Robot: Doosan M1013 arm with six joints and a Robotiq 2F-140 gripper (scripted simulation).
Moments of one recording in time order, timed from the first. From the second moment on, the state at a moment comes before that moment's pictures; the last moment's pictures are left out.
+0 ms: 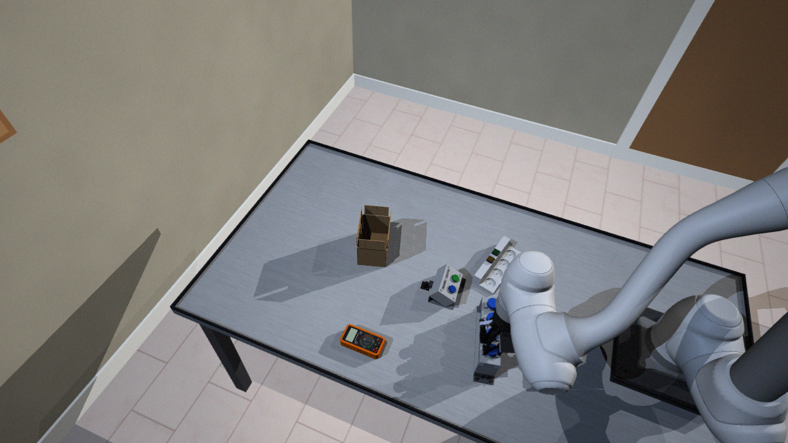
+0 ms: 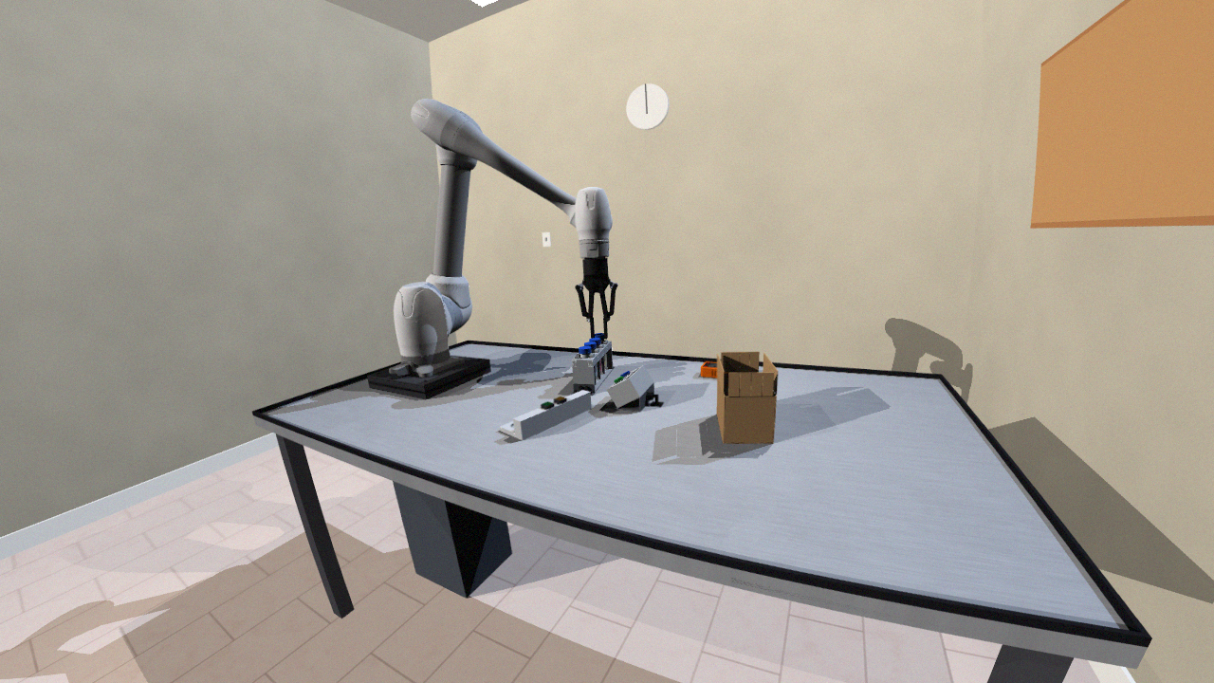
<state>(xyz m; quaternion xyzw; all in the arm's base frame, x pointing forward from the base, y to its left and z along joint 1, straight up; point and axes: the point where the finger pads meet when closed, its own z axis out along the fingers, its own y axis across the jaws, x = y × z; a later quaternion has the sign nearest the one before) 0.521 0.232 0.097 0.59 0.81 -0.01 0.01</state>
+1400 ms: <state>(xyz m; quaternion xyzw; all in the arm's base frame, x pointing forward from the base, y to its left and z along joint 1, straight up) 0.522 0.232 0.104 0.64 0.77 0.00 0.00</state>
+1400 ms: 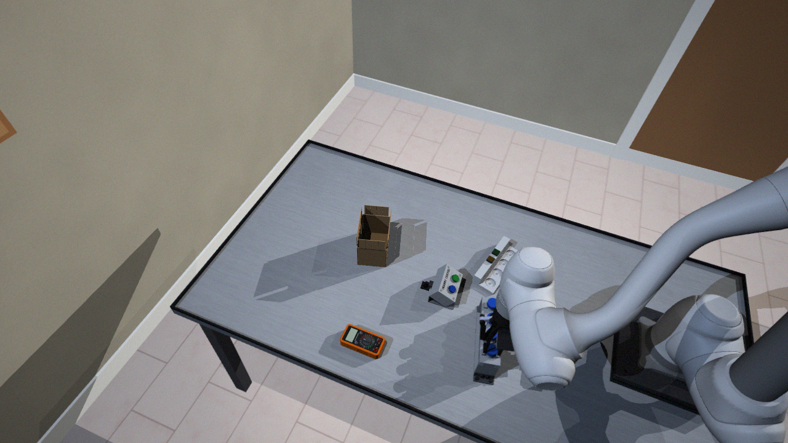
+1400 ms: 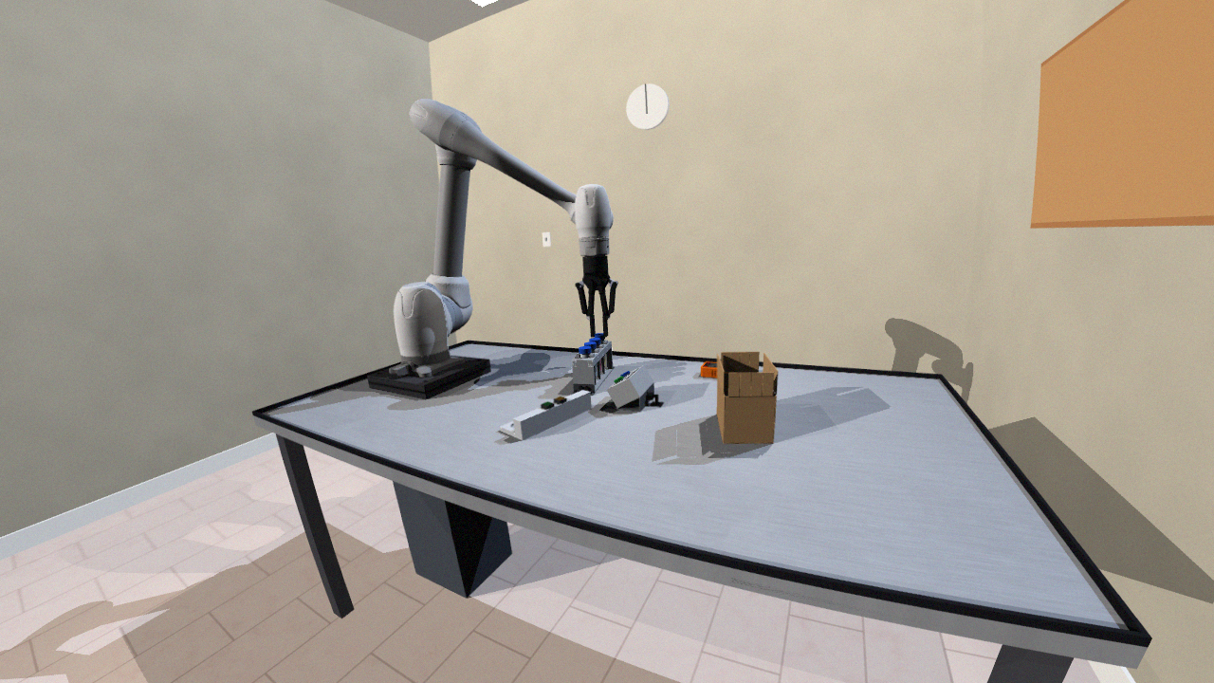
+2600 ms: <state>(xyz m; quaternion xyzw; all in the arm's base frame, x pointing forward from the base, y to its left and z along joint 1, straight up) 0.526 0.200 0.140 0.53 0.85 -0.01 0.01</state>
